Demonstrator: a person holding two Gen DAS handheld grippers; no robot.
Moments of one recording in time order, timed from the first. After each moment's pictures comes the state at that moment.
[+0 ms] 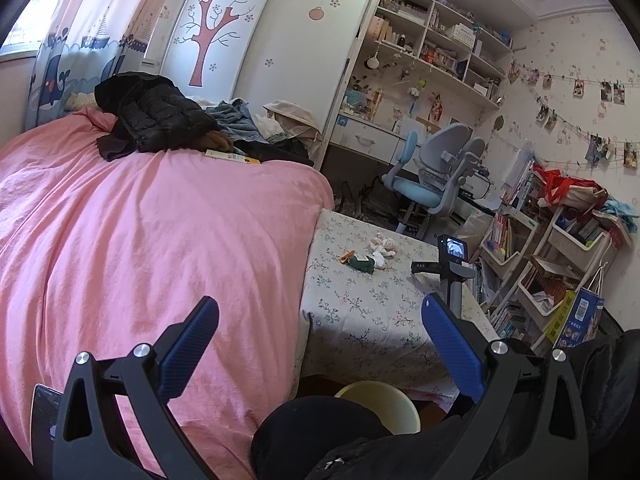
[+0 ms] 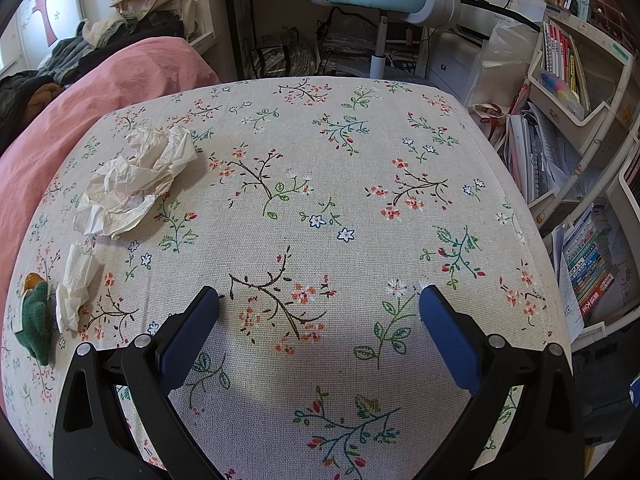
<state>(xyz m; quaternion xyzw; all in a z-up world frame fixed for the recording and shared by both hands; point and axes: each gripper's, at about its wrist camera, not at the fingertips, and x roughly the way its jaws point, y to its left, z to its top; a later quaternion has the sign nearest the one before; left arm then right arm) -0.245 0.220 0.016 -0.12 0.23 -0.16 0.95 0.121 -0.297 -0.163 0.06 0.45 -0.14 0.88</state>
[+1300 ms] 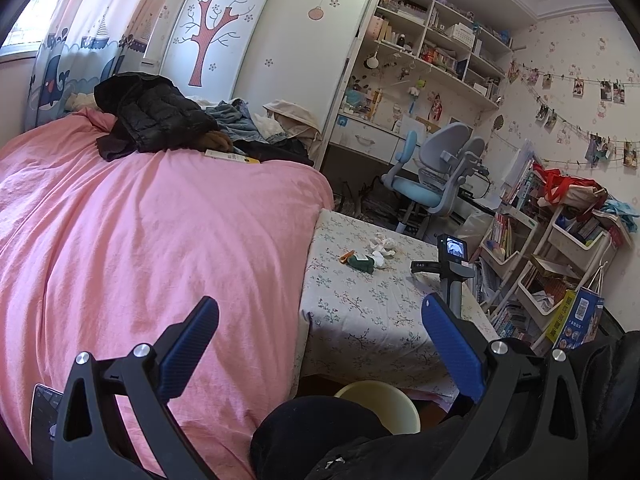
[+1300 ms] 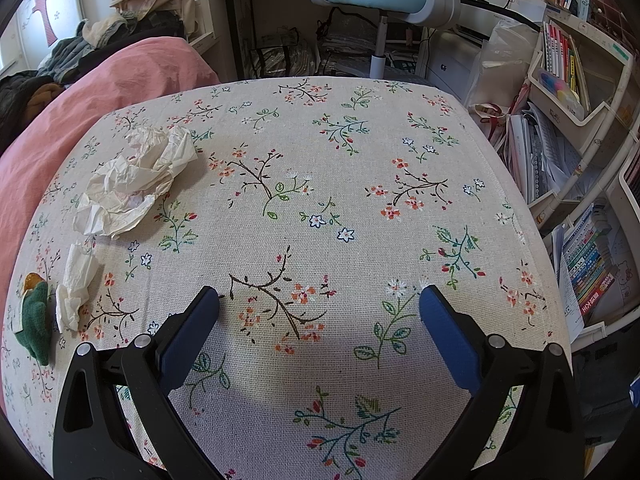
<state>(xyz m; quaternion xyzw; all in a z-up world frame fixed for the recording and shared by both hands) -0.244 0.222 0.018 -0.12 0.24 -0.16 0.95 0.121 -0.297 -0.163 0.06 0.45 -0.14 0.88</state>
